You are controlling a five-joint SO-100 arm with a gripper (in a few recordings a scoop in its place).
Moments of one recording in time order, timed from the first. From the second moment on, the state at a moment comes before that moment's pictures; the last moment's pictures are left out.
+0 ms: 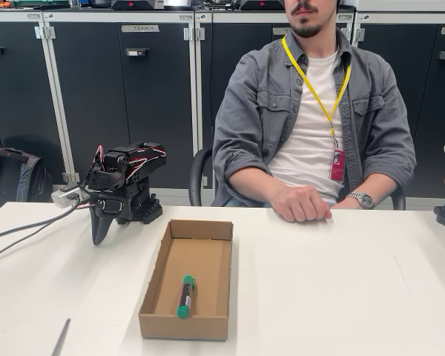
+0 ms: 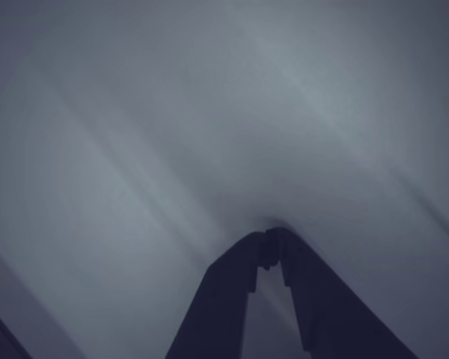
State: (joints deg) arm 23.0 190.2 180.1 71.5 -68.7
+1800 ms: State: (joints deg) arm 4.7 130.3 106.2 49.5 -28.3
